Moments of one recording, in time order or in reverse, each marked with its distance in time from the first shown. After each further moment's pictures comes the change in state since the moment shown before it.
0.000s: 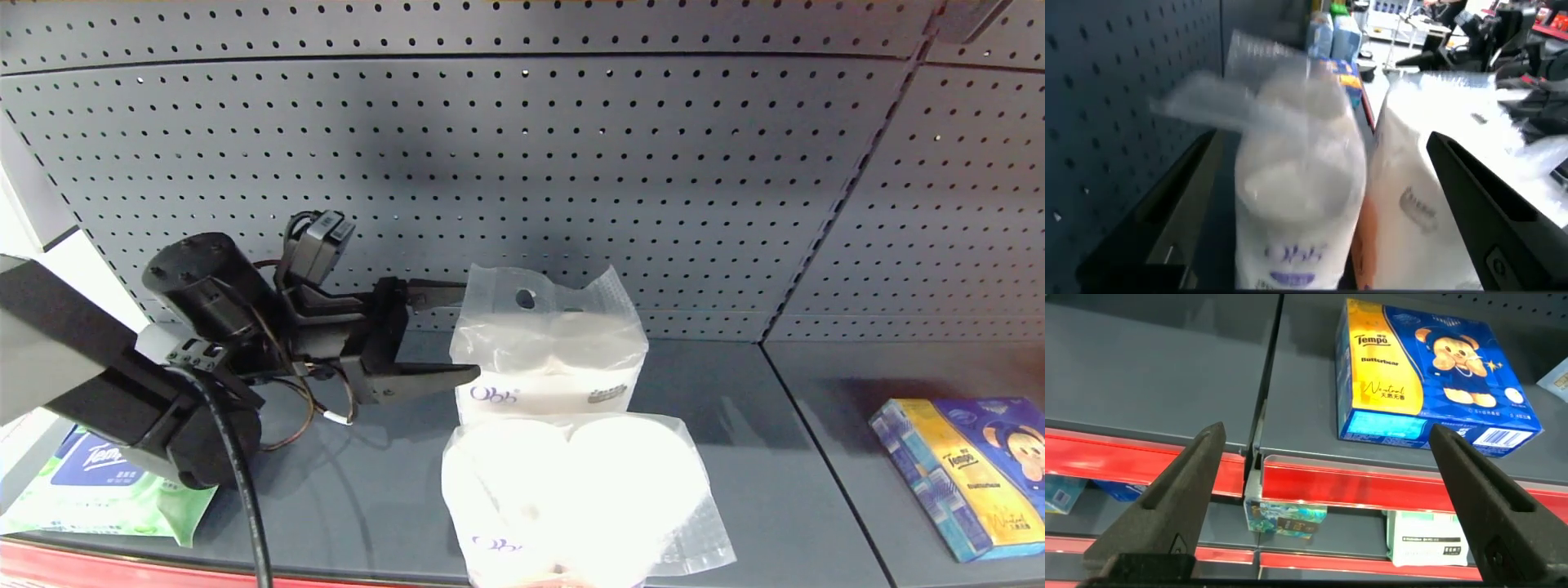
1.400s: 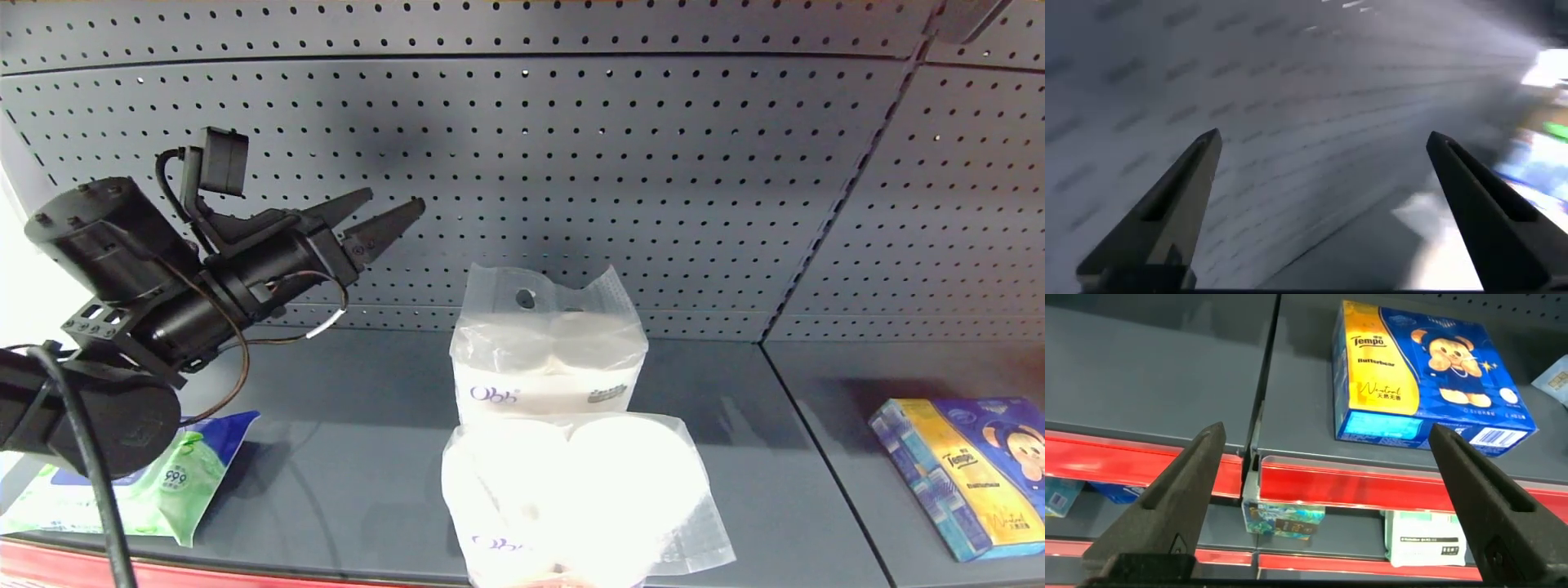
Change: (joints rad) left arm 0.064 -0.203 0.001 0.233 0.751 -0.008; right arm -0.002 -0.006 0.000 0.000 -0.005 -0.001
